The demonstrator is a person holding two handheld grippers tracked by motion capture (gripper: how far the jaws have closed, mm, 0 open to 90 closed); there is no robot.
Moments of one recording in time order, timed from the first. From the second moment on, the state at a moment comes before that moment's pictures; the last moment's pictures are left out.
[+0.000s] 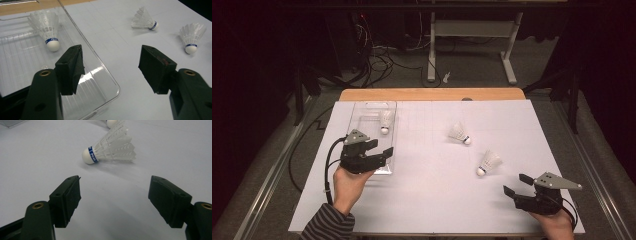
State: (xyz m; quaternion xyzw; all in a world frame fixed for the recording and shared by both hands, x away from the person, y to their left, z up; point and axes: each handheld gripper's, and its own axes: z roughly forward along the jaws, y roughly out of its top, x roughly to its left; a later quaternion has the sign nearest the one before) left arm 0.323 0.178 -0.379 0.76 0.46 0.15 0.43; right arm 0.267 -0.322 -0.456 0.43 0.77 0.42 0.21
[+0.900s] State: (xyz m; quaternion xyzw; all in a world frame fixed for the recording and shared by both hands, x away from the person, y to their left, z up) left arm 0.308 0.183 -0.387 0.76 0.45 0.15 0.44; right arm 0.267 -0.322 -0.456 0.43 0.77 0.42 0.21
